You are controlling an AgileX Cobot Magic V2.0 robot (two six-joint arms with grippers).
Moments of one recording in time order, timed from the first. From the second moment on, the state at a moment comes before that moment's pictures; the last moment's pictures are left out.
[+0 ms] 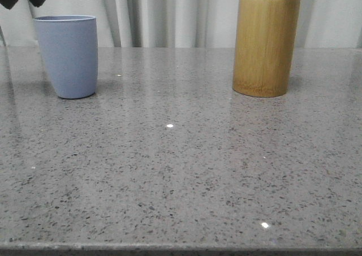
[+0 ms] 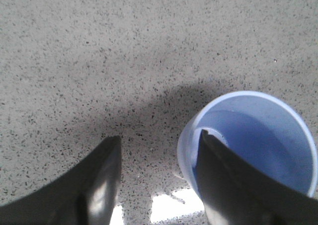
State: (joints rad) left arm -0.19 1.61 -1.55 -0.12 1.00 -0.01; right arm 0.04 0.64 -0.61 -0.01 0.45 0.10
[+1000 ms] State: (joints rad) left arm -0.19 1.70 -1.55 -0.20 1.03 0.02; right arm 0.04 0.64 -0.61 -0.01 0.45 0.10
